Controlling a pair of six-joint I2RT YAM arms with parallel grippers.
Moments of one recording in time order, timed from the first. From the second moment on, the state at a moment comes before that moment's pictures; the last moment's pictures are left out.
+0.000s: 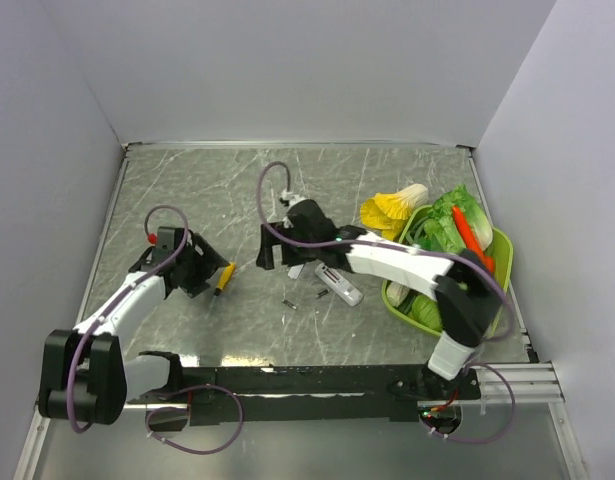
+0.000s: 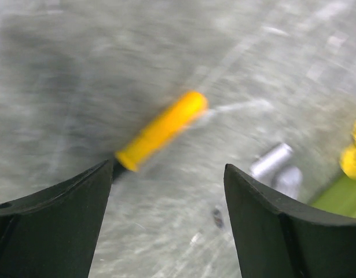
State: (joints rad) left arm -0.12 1.18 0.60 -0.37 0.10 -0.93; right arm 0.85 1.73 1.22 -0.20 -0.11 0.60
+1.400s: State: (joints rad) left arm -0.20 0.79 0.74 -0.18 0.66 -0.61; right arm 0.85 0.64 0.84 -0.46 0.36 0.57
